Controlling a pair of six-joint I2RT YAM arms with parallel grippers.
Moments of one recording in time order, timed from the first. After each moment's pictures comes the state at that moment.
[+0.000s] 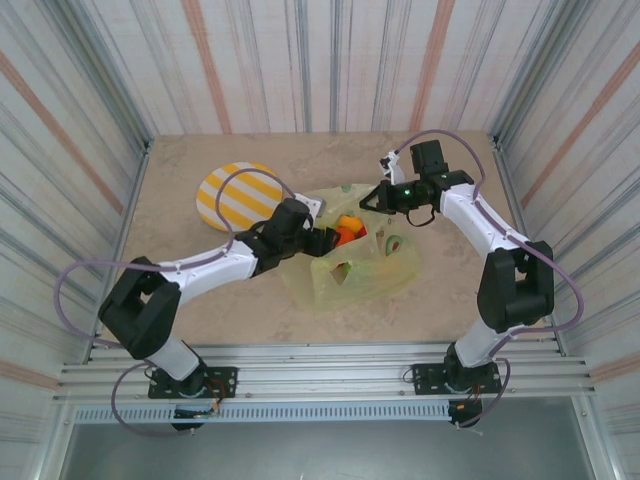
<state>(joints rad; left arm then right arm) -0.74 1.56 0.96 -0.05 0.03 -0.36 0.24 1.65 1.32 -0.62 -0.76 0.25</state>
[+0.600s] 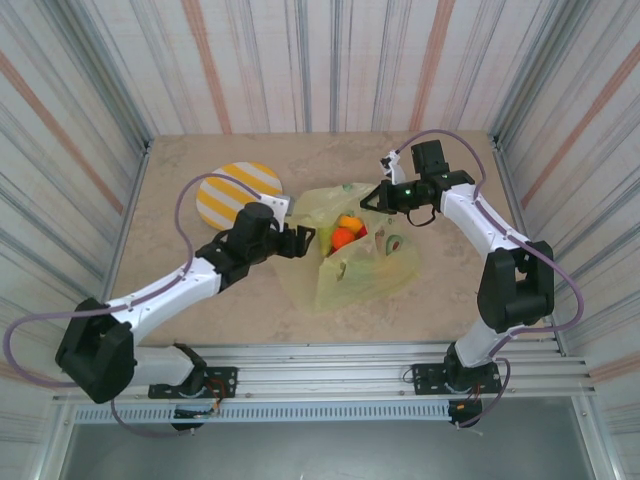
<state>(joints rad) -0.65 1.27 0.81 -0.09 0.04 -0.36 0.24 1.65 1.32 -0.61 -0.76 0.25</state>
